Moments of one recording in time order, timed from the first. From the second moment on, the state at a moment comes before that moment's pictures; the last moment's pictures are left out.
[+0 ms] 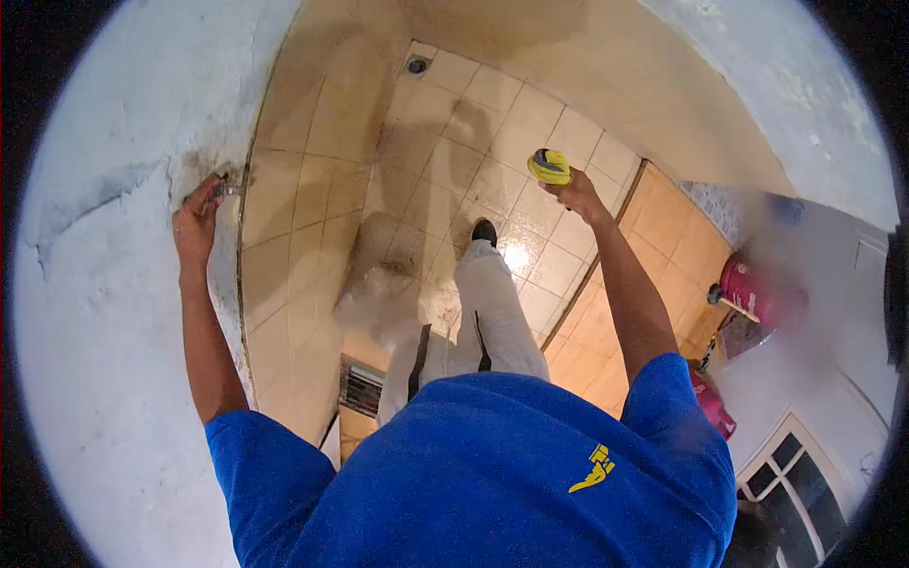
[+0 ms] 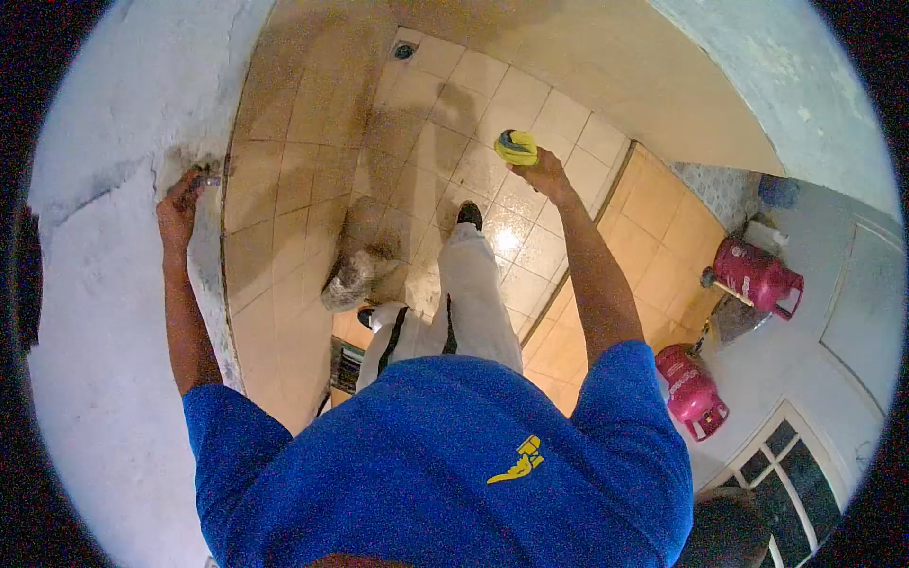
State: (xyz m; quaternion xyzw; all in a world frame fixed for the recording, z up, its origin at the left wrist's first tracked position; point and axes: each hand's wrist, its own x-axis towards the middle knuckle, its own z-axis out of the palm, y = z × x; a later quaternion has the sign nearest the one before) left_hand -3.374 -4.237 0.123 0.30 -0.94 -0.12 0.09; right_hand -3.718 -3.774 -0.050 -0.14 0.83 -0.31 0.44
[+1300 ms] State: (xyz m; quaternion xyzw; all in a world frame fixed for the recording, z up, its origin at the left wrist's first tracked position) left_hand -3.678 -4.097 0.081 -0.02 -0.97 -0.01 0.25; right_hand -3.780 -3.961 0.063 -0.16 0.40 -0.42 0.80
